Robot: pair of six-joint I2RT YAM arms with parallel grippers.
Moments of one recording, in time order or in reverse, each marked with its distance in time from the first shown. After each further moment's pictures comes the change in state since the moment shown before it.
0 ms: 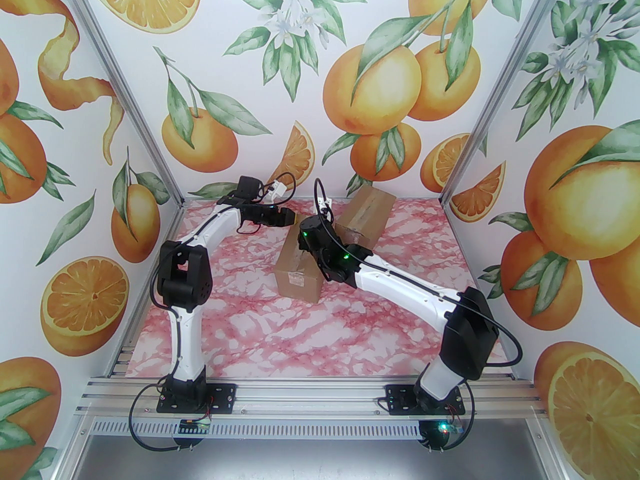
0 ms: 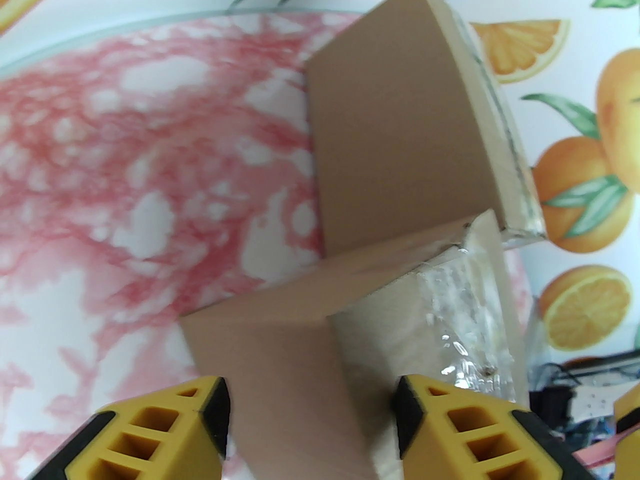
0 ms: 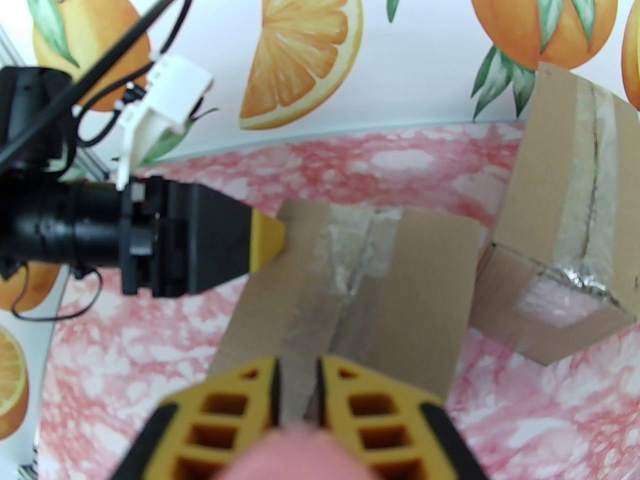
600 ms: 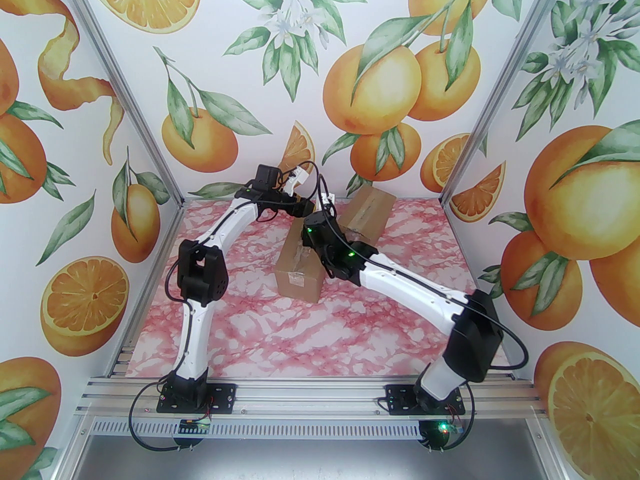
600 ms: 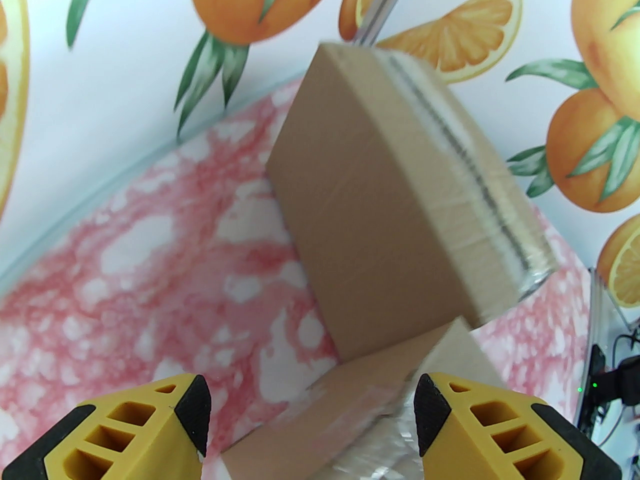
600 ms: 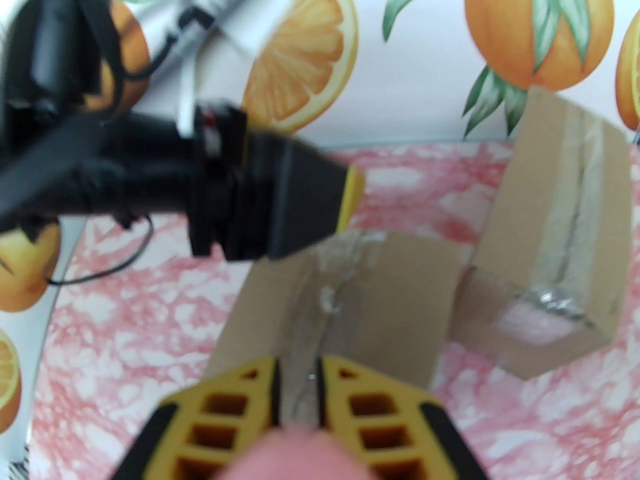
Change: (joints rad) left arm -0.081 0.172 0.282 0.049 -0.018 0.158; right arm -0.020 -0.072 0.019 -0.050 0.038 -0.079
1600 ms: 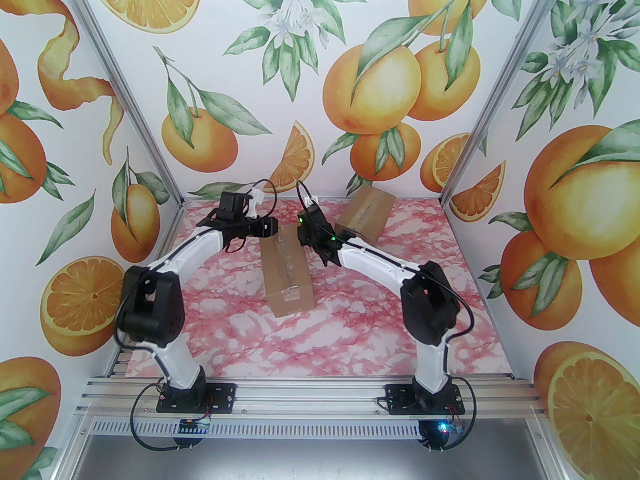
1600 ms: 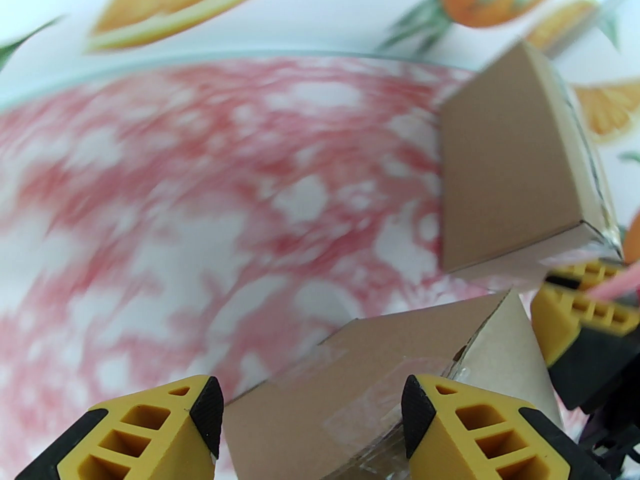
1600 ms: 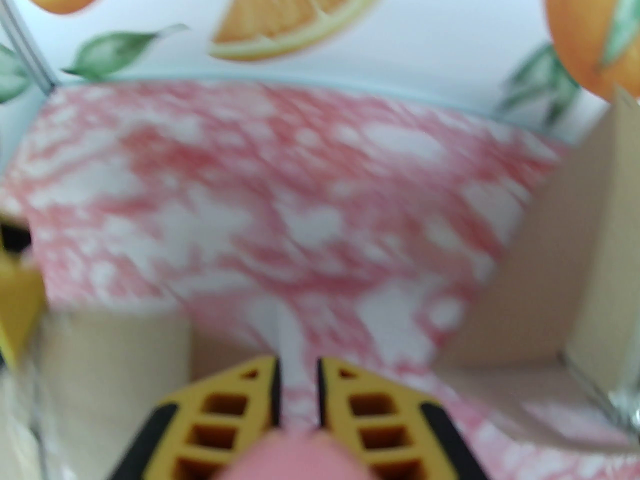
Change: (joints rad) left arm 0.113 -0.615 -0.856 0.214 -0.395 -0.330; right arm -0.105 0.410 0.244 0.043 -0.258 -0.188
